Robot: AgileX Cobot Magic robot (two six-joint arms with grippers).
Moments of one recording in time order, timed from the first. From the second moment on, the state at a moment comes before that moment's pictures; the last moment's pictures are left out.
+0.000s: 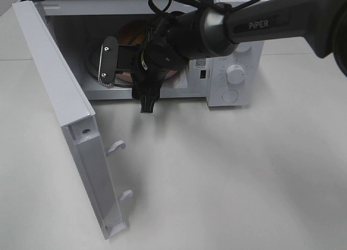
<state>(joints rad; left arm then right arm) -0.22 -0.01 -0.50 -0.08 1.05 0.14 0.72 2.28 -1.67 -0.61 0.29 -0.46</state>
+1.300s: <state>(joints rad) -0.22 -0.01 -0.50 -0.08 1.05 0.14 0.71 2.30 -1.67 -0.62 0.26 -0.46</state>
